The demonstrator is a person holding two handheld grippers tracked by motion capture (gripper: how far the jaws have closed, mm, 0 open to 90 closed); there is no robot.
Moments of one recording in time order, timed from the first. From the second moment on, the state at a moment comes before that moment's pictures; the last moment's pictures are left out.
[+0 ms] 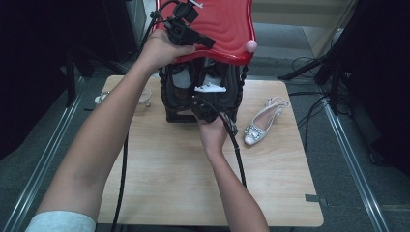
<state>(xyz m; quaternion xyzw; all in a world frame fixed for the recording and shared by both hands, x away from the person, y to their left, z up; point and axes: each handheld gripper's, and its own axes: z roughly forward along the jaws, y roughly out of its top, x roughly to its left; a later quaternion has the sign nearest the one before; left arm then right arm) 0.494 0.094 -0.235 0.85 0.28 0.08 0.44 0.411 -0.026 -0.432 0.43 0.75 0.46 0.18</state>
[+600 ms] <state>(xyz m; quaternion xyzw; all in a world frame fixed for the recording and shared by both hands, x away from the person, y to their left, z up) 0.494 0.094 -0.235 0.85 0.28 0.07 0.44 0.406 -0.019 -0.436 0.43 0.74 0.49 0.16</state>
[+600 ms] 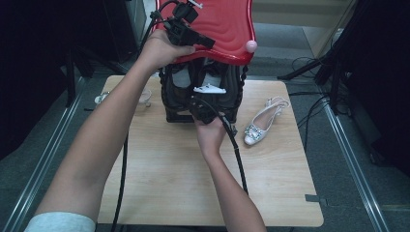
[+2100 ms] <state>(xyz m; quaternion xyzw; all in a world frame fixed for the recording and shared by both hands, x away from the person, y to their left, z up) 0.495 0.095 -0.236 0.84 0.29 0.07 0.45 0.395 -0.066 -0.446 0.45 0.73 0.48 0.16</state>
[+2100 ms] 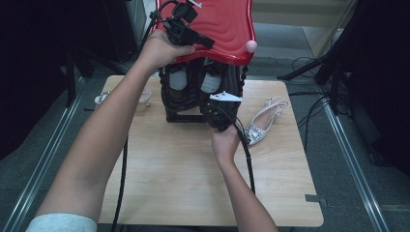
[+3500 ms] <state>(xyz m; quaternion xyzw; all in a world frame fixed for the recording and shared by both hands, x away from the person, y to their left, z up) 0.494 0.094 -0.236 0.84 0.29 0.08 0.45 0.398 -0.112 -0.437 0.46 0.74 0.44 0.20</state>
